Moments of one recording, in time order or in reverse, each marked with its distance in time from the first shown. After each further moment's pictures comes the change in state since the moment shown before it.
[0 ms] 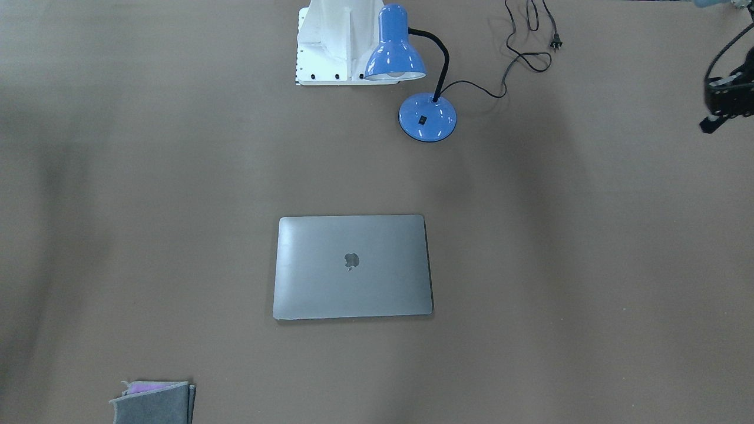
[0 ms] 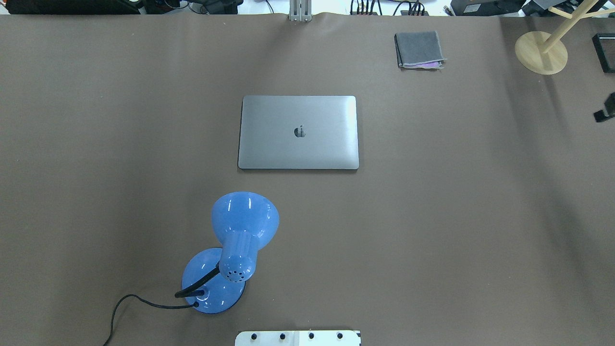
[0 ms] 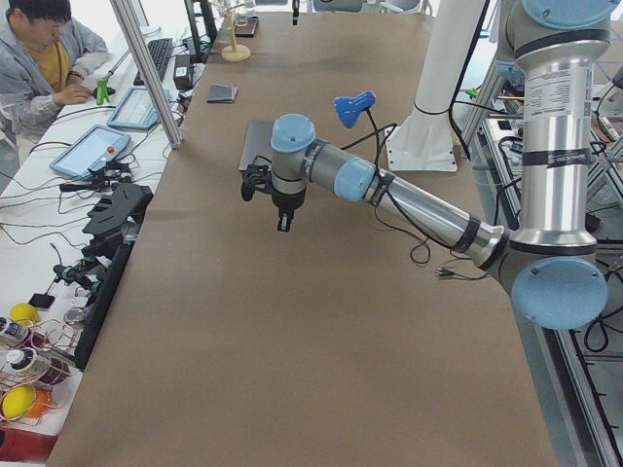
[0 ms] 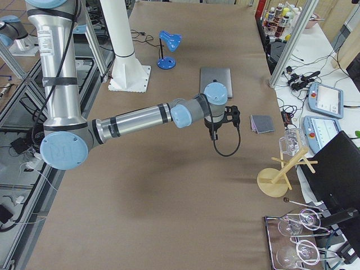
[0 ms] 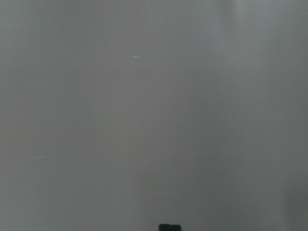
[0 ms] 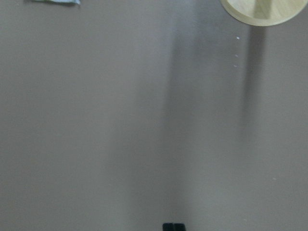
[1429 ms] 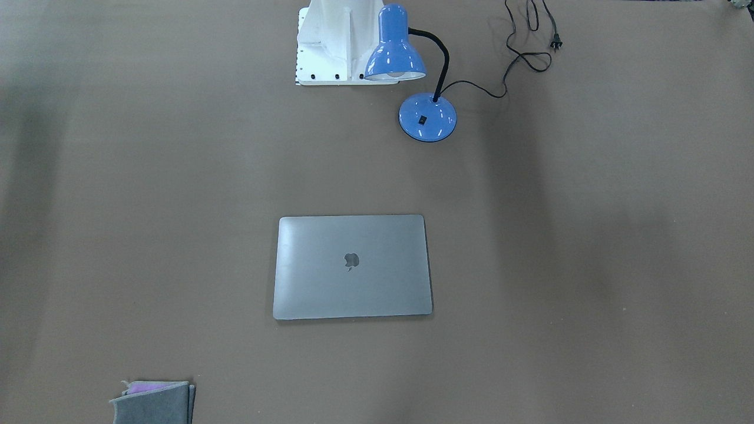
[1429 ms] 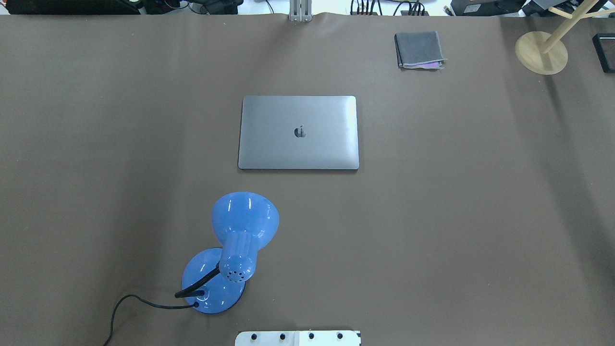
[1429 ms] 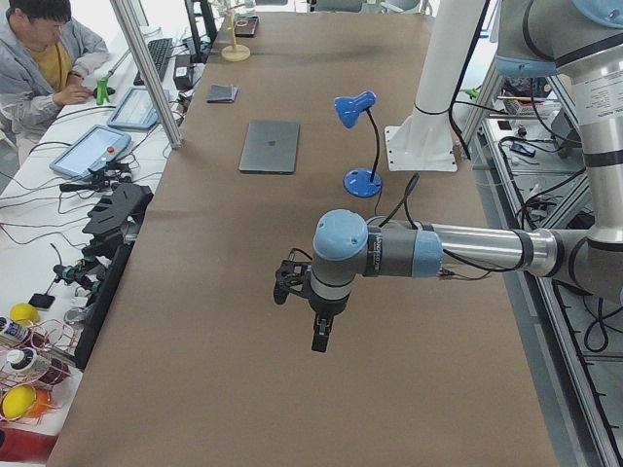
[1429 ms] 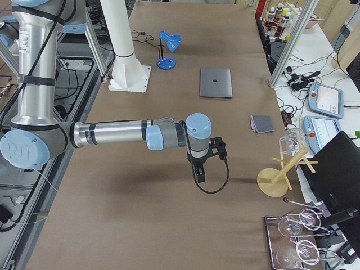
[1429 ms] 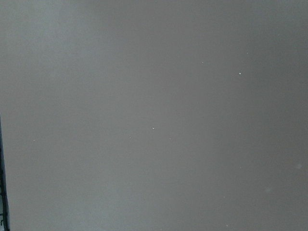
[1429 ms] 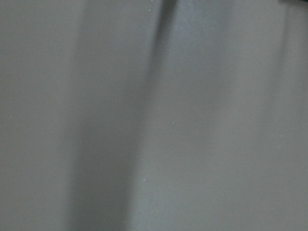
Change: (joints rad) left arm -0.256 0.185 0.131 -0.002 0.076 0.427; right arm 0.131 -0.111 -0.014 -0.101 -0.067 -0.338
